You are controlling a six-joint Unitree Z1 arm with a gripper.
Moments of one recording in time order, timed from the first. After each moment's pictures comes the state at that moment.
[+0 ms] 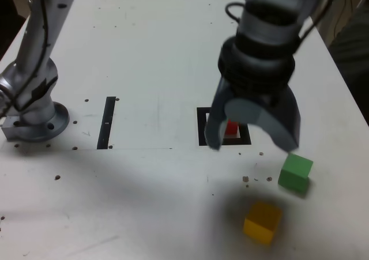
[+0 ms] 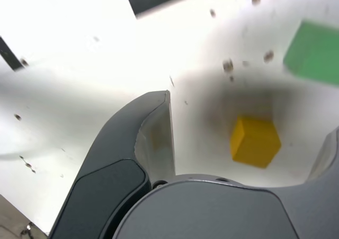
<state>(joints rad) -0.43 2.20 -2.07 1.60 0.01 -0.12</state>
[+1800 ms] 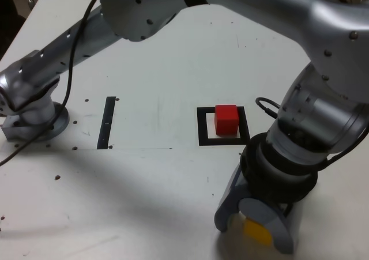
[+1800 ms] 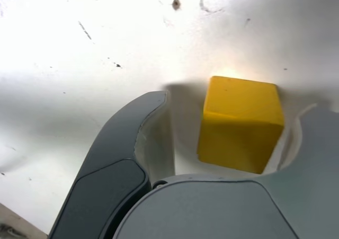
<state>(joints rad) -0.54 2.49 -2.29 1.61 -0.06 -0.08</state>
